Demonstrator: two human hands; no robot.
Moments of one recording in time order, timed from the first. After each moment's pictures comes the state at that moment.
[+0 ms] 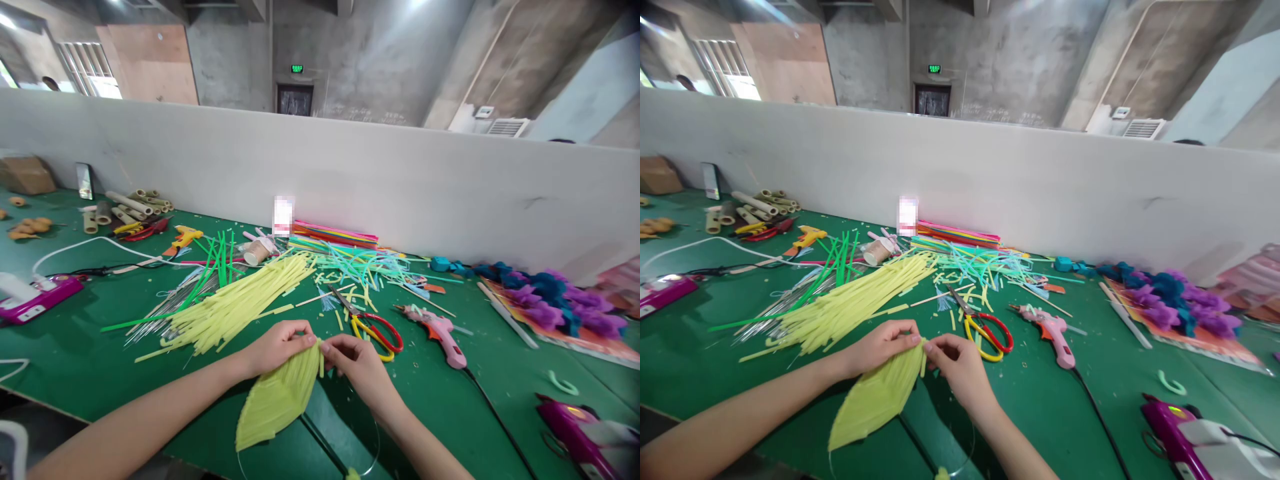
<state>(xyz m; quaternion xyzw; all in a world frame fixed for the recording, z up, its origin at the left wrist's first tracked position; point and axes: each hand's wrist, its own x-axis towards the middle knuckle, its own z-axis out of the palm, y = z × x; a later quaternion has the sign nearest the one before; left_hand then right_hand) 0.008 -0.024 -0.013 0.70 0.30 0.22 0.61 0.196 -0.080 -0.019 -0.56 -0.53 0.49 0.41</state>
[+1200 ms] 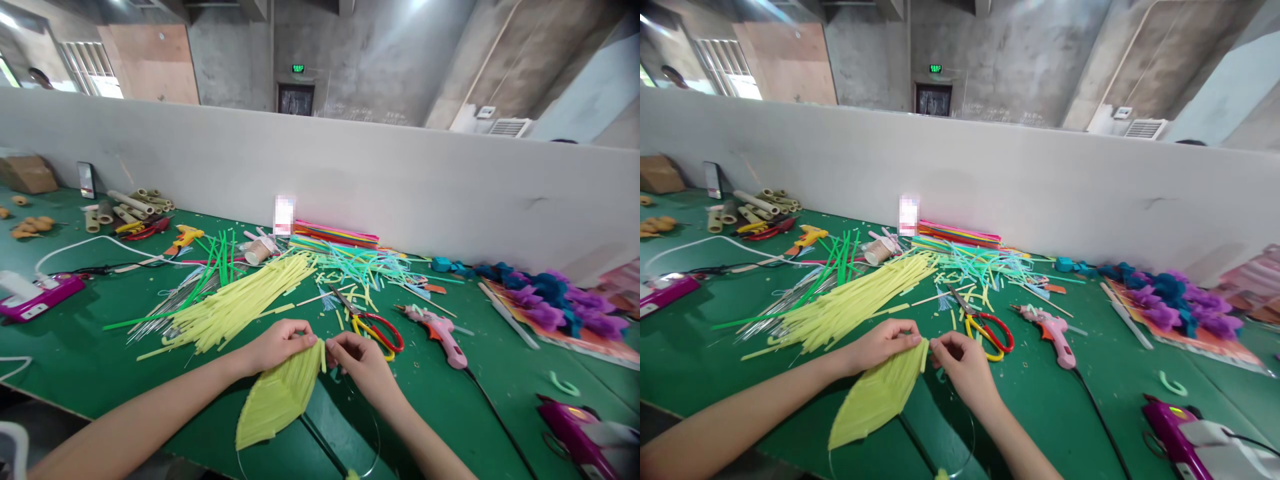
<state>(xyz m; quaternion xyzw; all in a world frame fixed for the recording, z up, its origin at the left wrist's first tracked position) 0.007 -0.022 -0.011 0.70 0.32 0.21 0.61 0.201 -0.081 -0.015 -0.56 -0.58 0.43 0.40</state>
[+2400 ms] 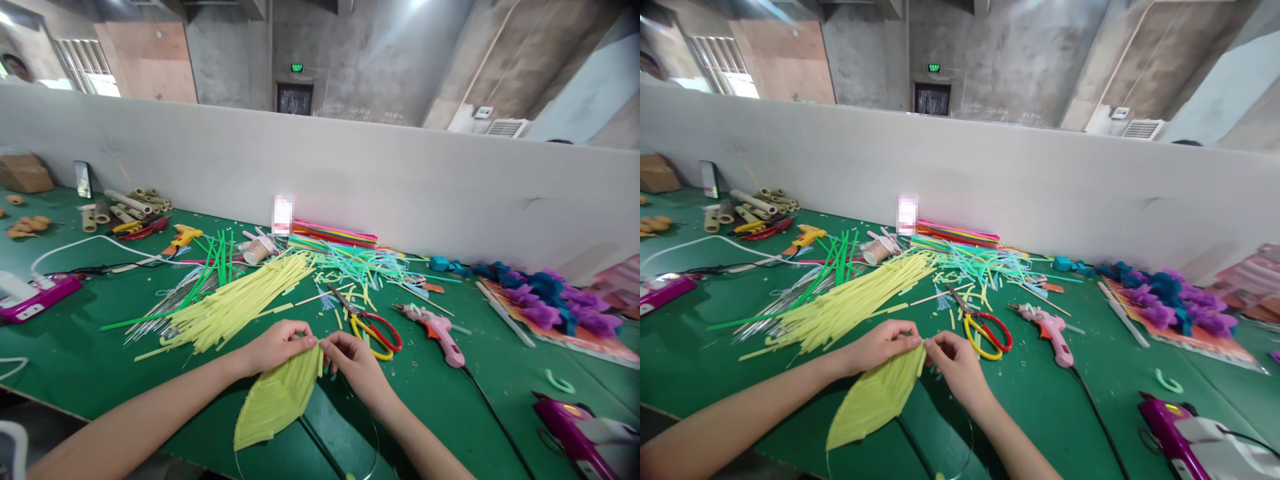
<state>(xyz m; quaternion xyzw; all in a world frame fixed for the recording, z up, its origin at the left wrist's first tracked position) 0.008 -0.022 -0.014 0.71 0.31 0.20 0.60 0.194 -0.079 -0.018 -0.52 -0.56 0.48 0.42</state>
